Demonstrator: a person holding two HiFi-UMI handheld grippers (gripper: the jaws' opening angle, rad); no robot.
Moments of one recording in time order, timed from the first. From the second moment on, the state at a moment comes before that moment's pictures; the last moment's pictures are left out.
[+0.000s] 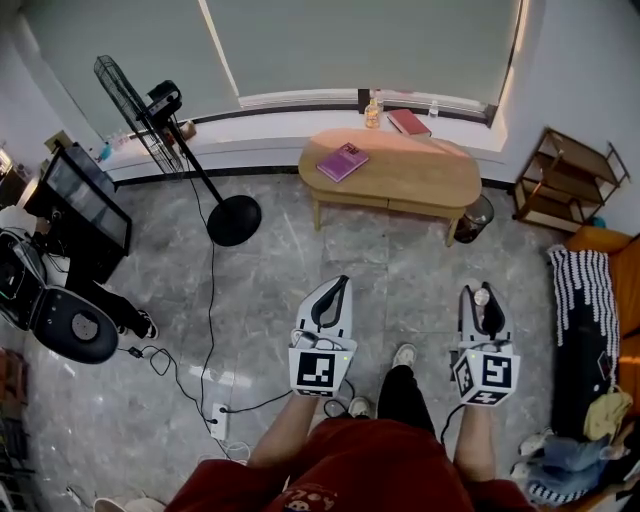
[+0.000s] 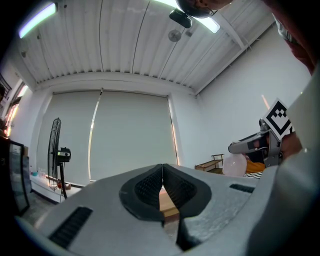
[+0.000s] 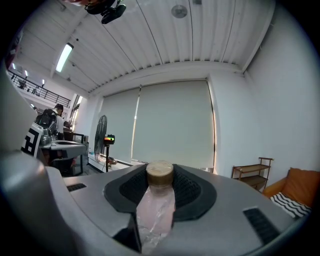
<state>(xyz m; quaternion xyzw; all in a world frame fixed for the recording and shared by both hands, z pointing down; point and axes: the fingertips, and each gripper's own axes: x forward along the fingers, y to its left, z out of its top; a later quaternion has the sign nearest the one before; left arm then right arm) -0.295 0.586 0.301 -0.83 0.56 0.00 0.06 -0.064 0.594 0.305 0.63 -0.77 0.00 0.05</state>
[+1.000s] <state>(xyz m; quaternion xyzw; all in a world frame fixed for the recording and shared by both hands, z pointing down) -0.149 0.354 0.316 -0.83 0.56 -0.03 0.04 0.088 0.370 0.339 0.64 -0.76 0.06 0.05</state>
